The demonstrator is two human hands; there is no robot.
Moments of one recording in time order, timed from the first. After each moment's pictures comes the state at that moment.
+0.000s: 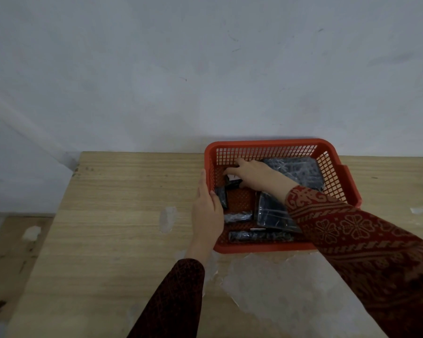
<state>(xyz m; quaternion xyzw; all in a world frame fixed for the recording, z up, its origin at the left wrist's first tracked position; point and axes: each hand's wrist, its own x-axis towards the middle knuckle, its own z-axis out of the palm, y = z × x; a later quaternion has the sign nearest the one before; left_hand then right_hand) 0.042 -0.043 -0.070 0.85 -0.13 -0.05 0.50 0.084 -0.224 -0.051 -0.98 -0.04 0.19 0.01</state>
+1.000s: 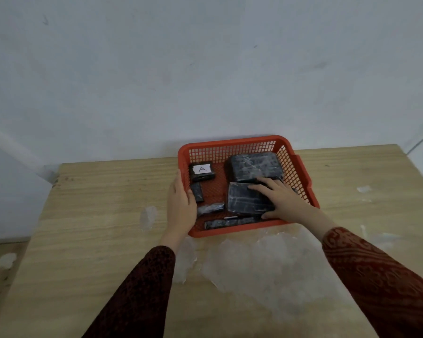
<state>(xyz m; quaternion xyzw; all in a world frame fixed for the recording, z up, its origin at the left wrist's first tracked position) 0.033 -0.032 -0.051 0.87 -0.17 -0.09 0.45 -0.095 -0.277 -0.038 -0.98 0.07 0.15 0.07</state>
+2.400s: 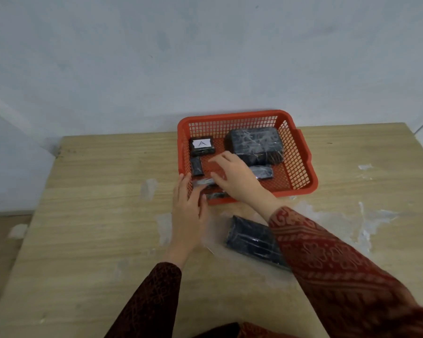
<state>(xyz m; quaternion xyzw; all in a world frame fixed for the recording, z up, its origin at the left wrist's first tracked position) -0.051 -0.004 -0.068 0.89 -0.27 0.03 0.37 -0.057 -0.167 -0.018 -0.96 0.07 -0.06 0.25</state>
